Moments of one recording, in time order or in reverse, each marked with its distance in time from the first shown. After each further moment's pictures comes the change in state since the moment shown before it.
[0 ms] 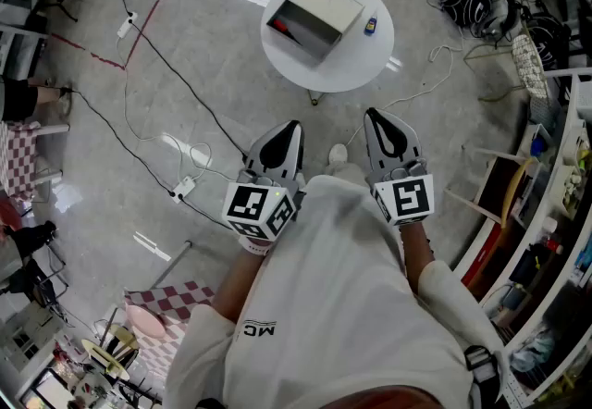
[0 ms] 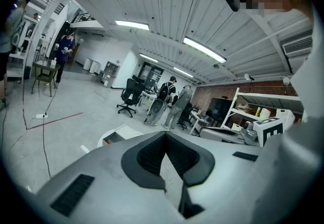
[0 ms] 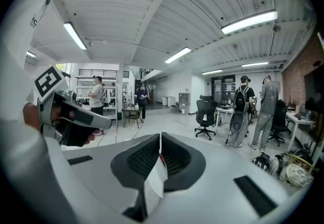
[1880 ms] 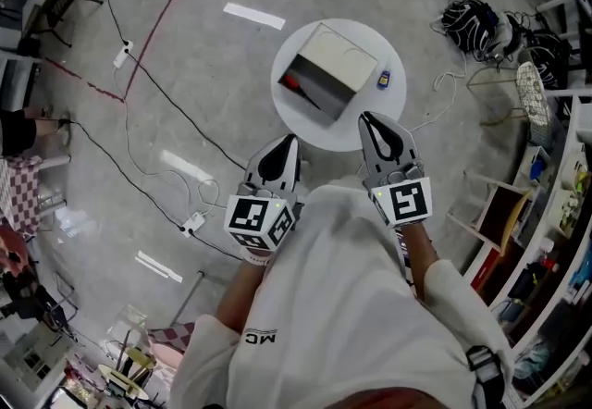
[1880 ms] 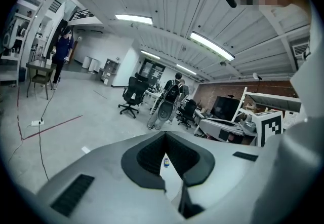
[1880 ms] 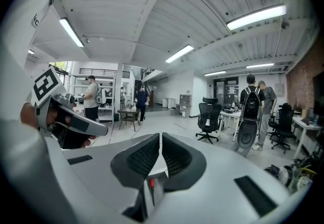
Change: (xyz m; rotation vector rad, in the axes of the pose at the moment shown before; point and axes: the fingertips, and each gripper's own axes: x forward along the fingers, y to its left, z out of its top) left arm 0.118 0.121 0.080 0.005 0.040 0.000; right arm 0.183 -0.052 0.056 -0.030 -0.016 0.010
